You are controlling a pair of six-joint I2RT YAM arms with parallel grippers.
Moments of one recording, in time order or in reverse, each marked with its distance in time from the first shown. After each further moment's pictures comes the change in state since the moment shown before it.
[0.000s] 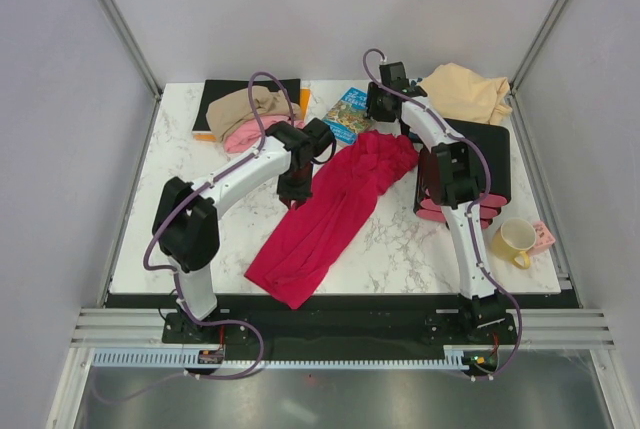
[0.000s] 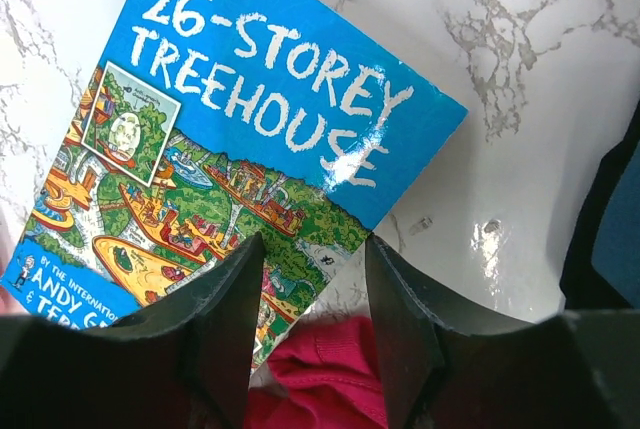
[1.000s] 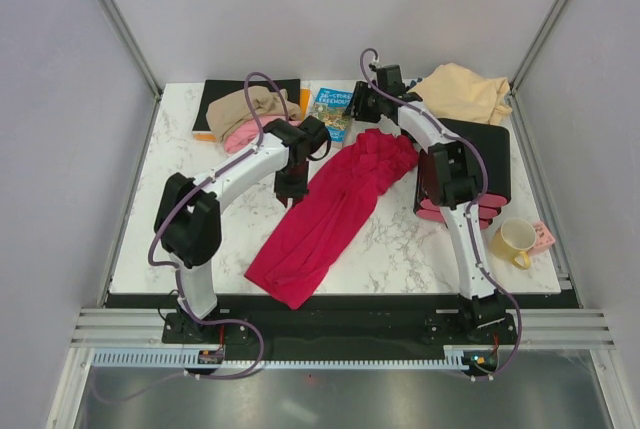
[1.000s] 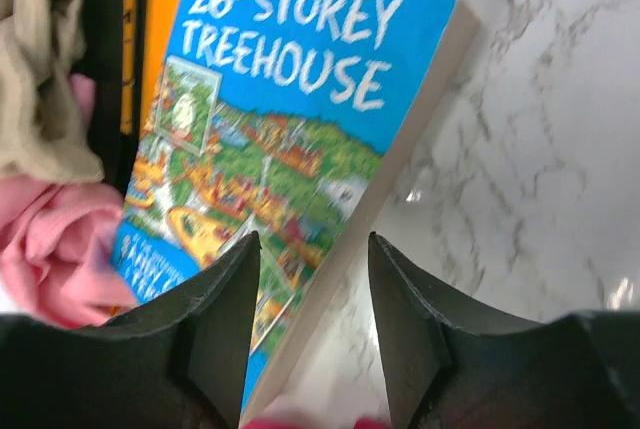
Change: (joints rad) left arm 0.038 0.028 0.001 0.010 0.006 0.001; right arm 0.007 0.037 -0.033 0.212 -0.294 0.102
